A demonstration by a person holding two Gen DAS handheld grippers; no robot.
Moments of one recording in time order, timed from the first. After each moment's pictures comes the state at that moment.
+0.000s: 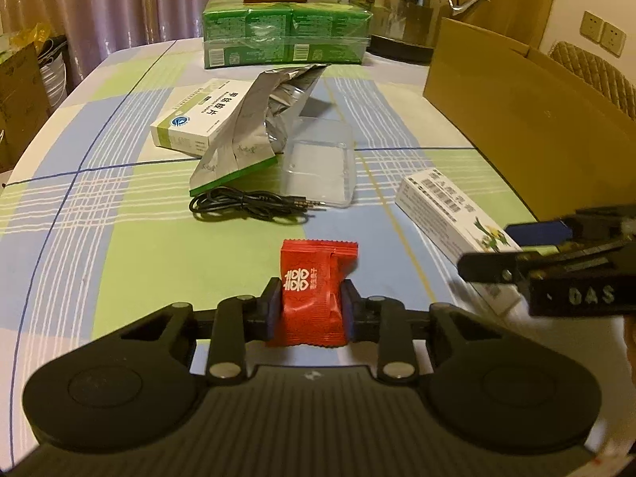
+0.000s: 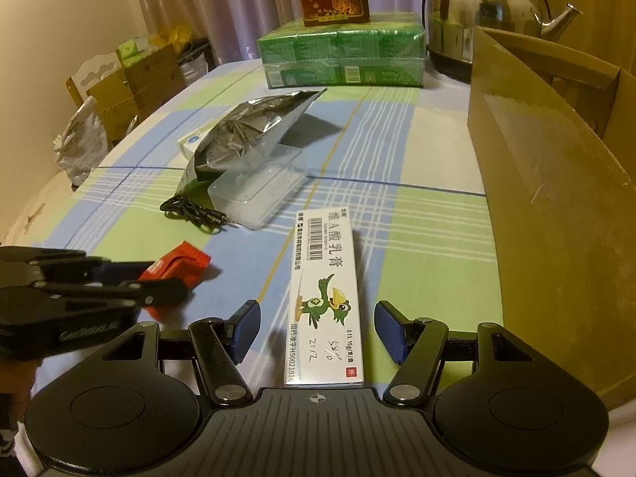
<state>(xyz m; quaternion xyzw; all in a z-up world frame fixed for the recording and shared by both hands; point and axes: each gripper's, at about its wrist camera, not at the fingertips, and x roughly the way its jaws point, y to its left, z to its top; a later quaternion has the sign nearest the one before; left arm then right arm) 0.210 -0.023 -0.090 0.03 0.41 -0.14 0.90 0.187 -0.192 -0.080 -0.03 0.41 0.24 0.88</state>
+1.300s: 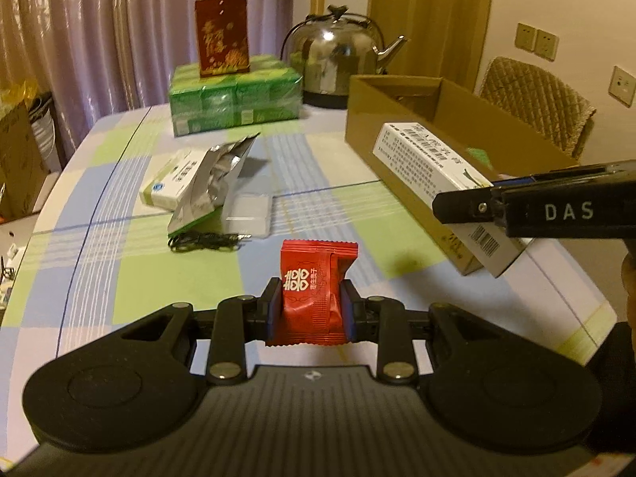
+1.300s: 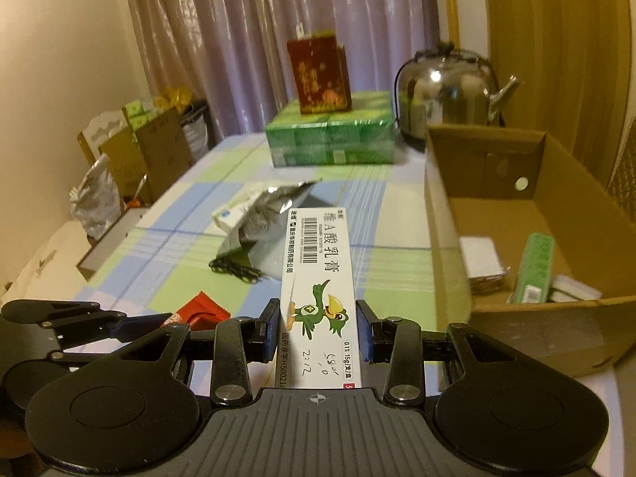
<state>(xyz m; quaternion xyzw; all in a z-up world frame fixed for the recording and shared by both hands) 0.110 -0.062 0.000 0.05 0.35 -0.18 0.92 0.091 -0.230 0.035 0.01 0.34 0.22 0.92</state>
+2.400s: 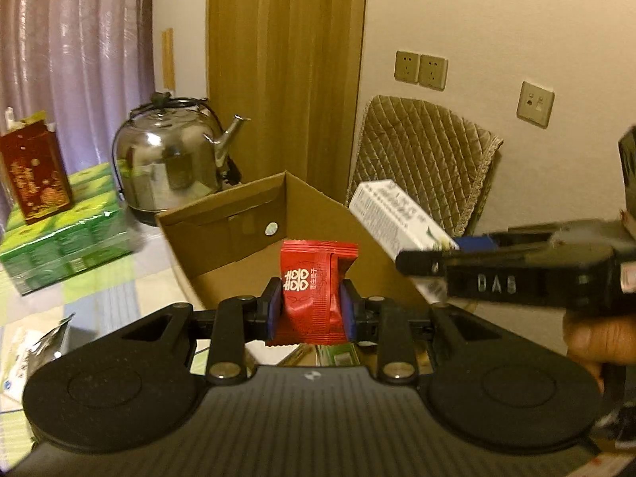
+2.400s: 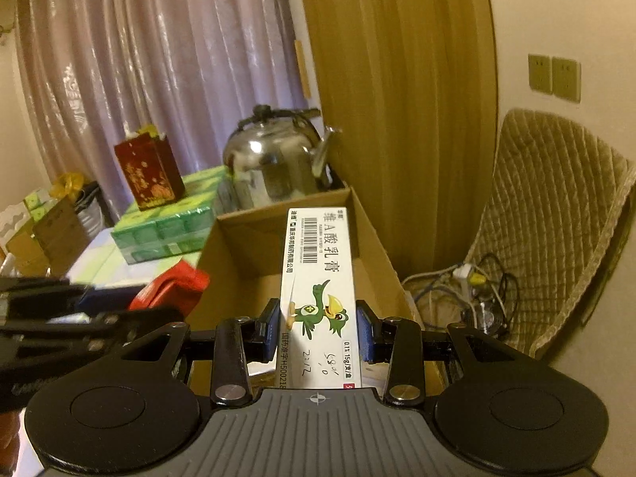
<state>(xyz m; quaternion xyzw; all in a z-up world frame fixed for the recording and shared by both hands) 0.212 -0.270 0.060 0.09 0.28 -0.34 0.89 0.176 -0.412 0.068 0.07 0.30 0.08 0.95</state>
